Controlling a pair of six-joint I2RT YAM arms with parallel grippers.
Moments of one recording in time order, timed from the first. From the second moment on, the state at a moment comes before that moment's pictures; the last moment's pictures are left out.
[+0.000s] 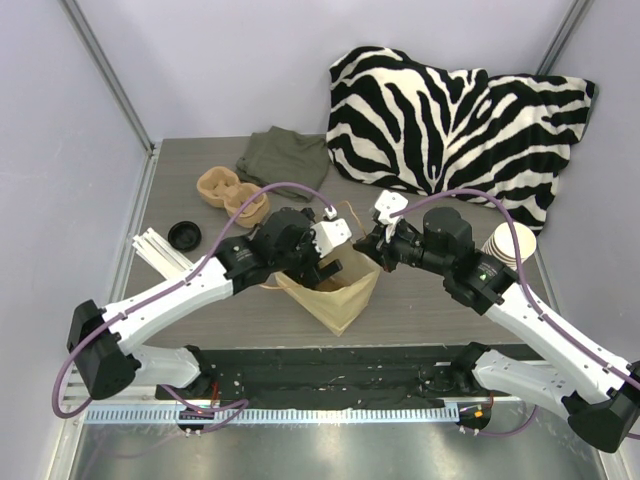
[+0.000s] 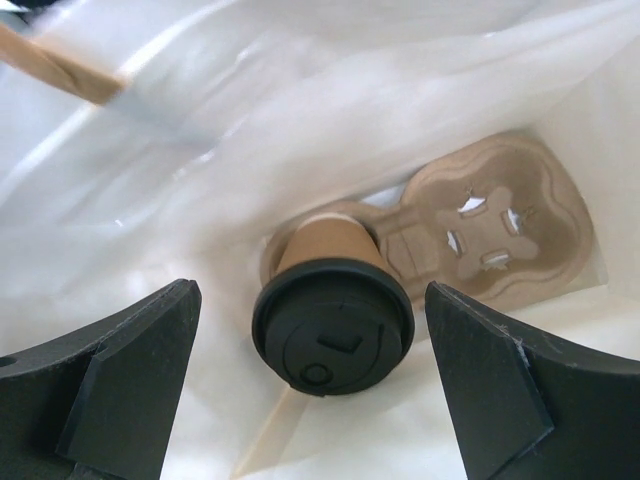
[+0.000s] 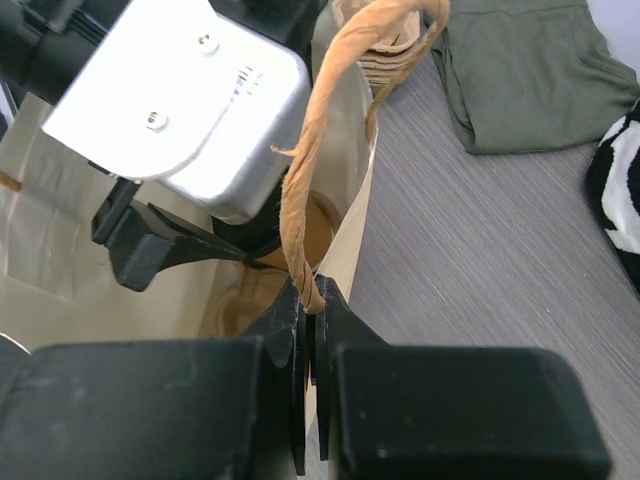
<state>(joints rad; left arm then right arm) -0.89 1.28 1.09 -0.49 -0.03 0.33 0.71 0.93 0.93 -0.29 -0.28 -0.13</state>
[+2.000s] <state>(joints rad) -0.88 1.06 0.92 -0.01 -0.01 0.07 0.71 0.96 0.96 -0.29 -0.15 -0.13</state>
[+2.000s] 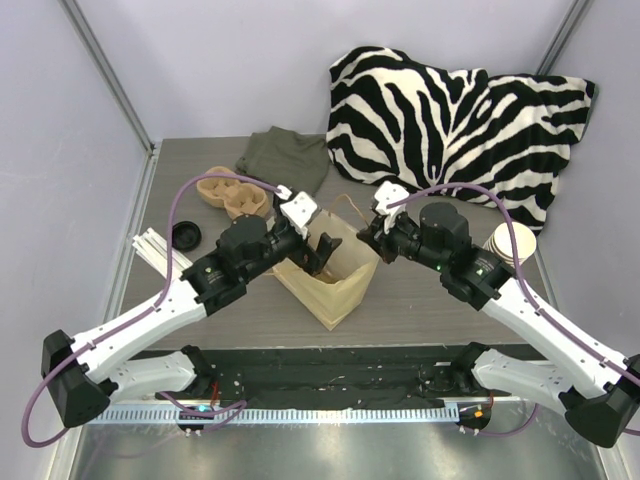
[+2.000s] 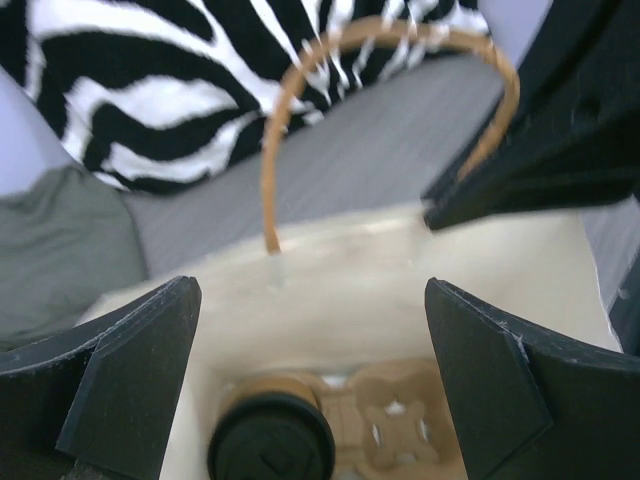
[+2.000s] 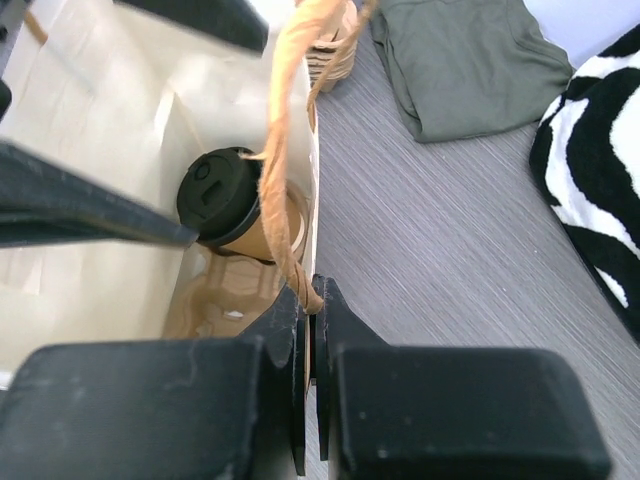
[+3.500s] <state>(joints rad) -0.22 1.11 1.22 -0.50 -0.07 -0.08 0.71 0.87 0.95 -0.27 -0.33 -0.42</state>
